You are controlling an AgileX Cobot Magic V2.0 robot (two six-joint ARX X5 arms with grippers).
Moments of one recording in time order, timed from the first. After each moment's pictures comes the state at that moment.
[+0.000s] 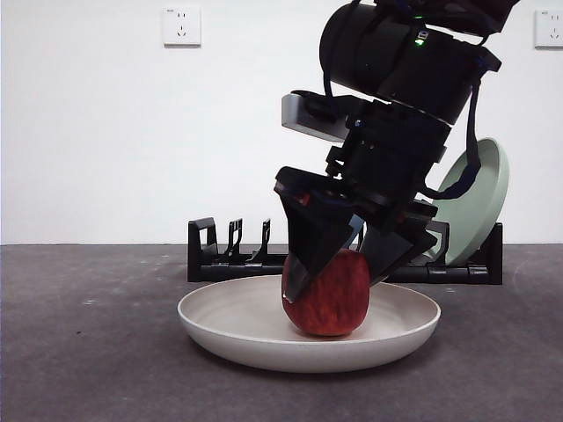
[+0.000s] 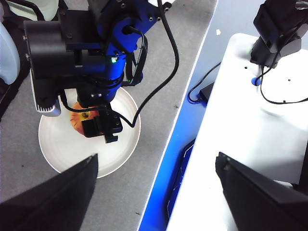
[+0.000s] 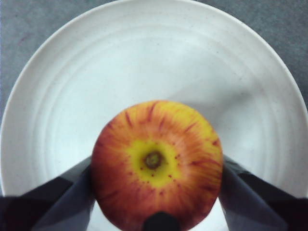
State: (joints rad) left arm -1.22 1.31 1.71 -1.29 -0.10 -0.01; right arm 0.70 1.66 0.98 -0.37 -0.10 0.00
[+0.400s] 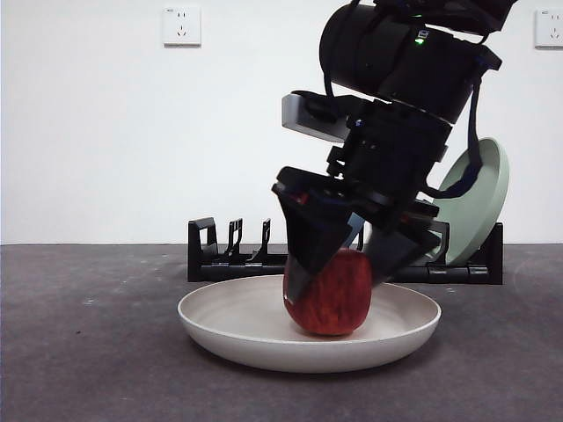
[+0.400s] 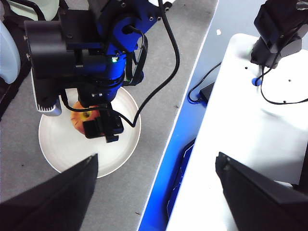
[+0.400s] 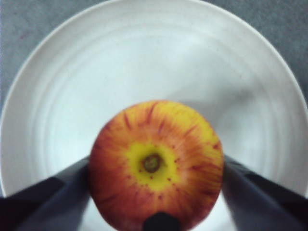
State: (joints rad) left arm -1.22 1.31 1.71 -1.29 -0.10 -0.02; right arm 0.70 1.66 0.99 -0.41 -0.10 0.00
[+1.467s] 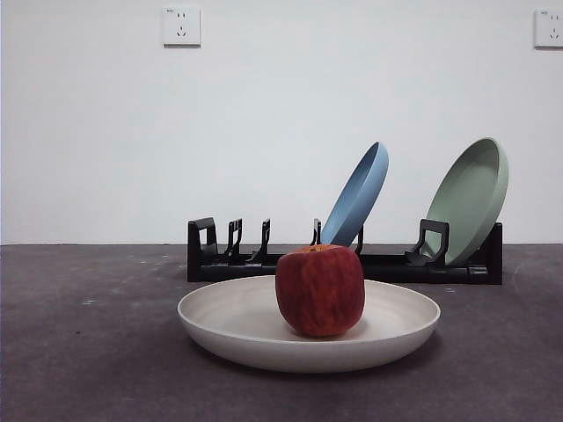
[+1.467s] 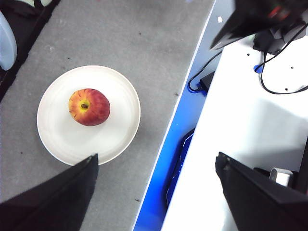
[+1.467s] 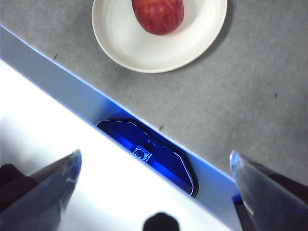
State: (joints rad) left arm -1.22 1.31 1.71 -1.33 -0.10 -0.02; right arm 0.70 0.73 0.98 -1.25 -0.11 0.13
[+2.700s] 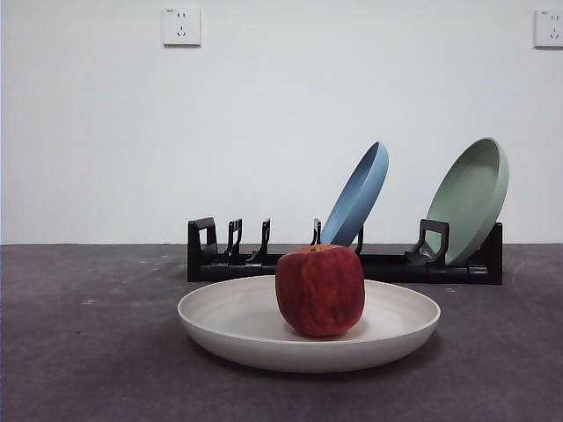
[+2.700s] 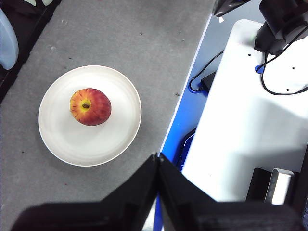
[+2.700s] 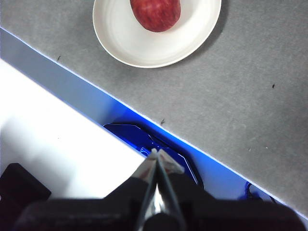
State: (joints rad) left arm -1.22 1.31 1.71 -1.33 -0.10 -0.02; right arm 0.70 0.68 0.98 -1.28 -0.10 0.16
